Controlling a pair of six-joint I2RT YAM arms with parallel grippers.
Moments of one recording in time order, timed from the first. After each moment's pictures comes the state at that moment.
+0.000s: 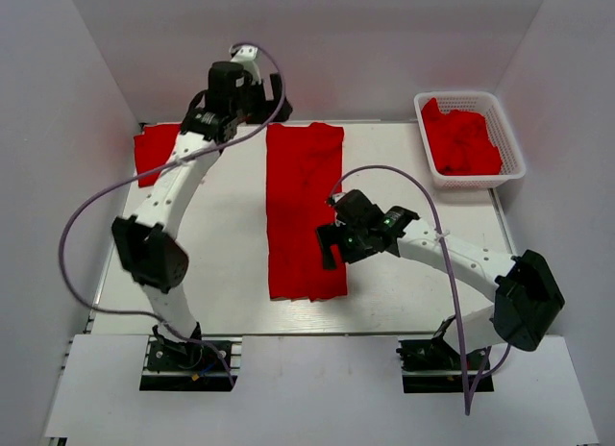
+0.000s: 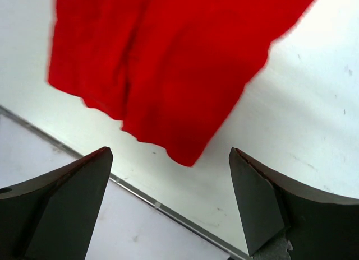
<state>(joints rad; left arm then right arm) -0.34 1.90 2.02 -0.48 0.12 -0.27 0.86 1.42 1.06 -0.67 -0.08 0.38</state>
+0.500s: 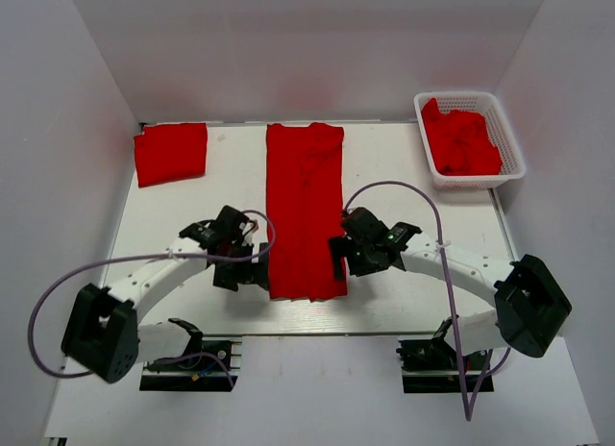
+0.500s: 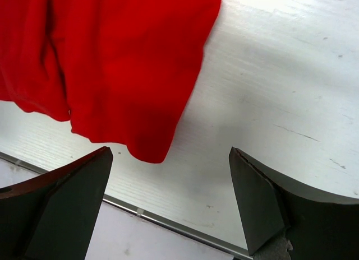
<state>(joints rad) -0.48 1.26 0.76 -0.78 0.20 -0.43 0.86 1.37 0.86 -0.60 0.03 0.52</state>
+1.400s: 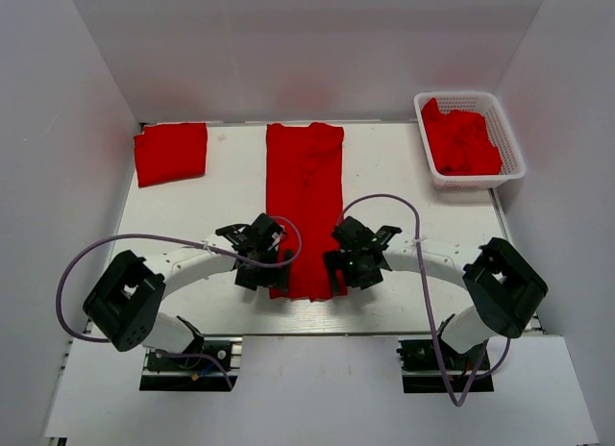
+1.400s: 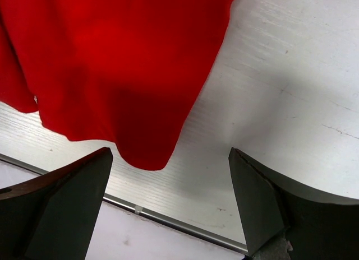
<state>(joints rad) -0.72 1.41 0.76 -0.61 0.10 -0.53 0.89 1.51 0.84 -0.58 -0.07 0.54</state>
